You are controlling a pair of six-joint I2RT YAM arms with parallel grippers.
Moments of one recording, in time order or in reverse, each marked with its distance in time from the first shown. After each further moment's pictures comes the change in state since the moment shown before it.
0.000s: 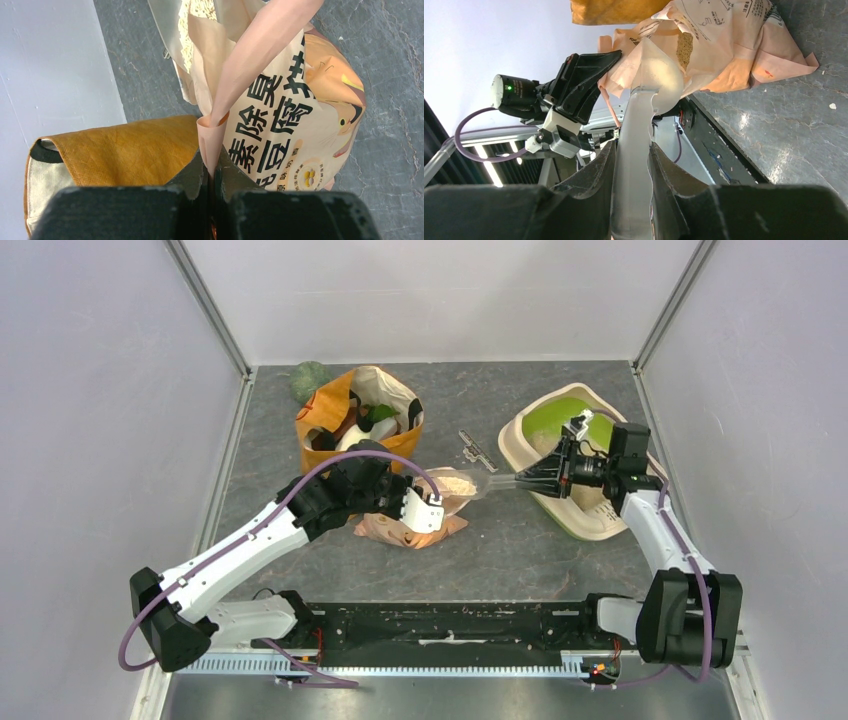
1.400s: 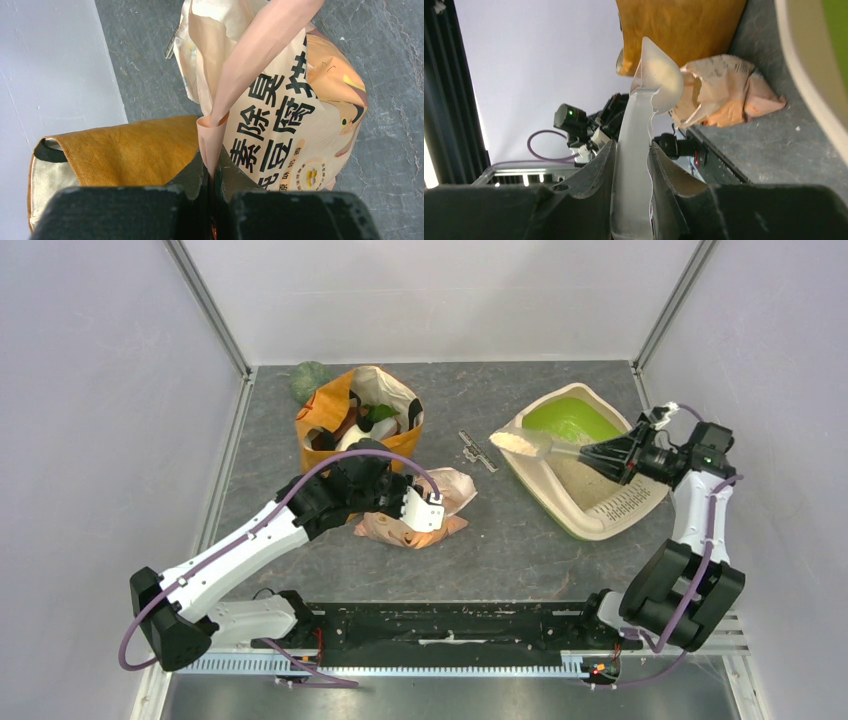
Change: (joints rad) left arm 0.000 0.003 0.011 -0.006 0.000 0.000; right arm -0.444 0.087 0.234 -0.527 -0.221 -0.408
